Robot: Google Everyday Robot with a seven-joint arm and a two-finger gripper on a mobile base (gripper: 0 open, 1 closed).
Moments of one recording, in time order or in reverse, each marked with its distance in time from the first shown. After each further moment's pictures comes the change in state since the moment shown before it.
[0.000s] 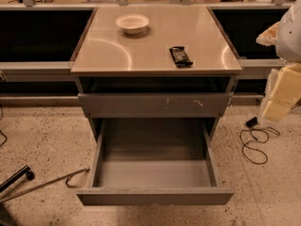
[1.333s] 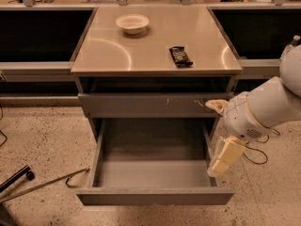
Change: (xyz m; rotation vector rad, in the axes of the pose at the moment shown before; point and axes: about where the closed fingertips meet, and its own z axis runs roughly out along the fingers) arm -0.022 0.064 0.174 -0.156 -0.329 -0.063
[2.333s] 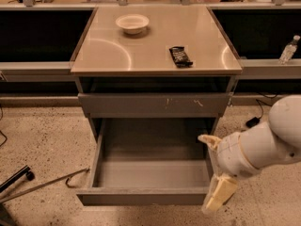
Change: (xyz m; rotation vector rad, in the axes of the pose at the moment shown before) arm 0.029 0.063 0.064 -0.096 -0.072 0.019
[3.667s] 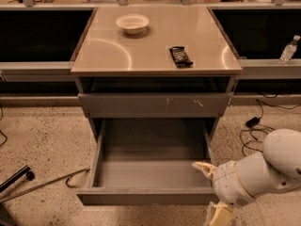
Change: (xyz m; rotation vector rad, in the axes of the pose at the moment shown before) arm 0.026 0.053 0.050 -0.118 -0.085 0.036
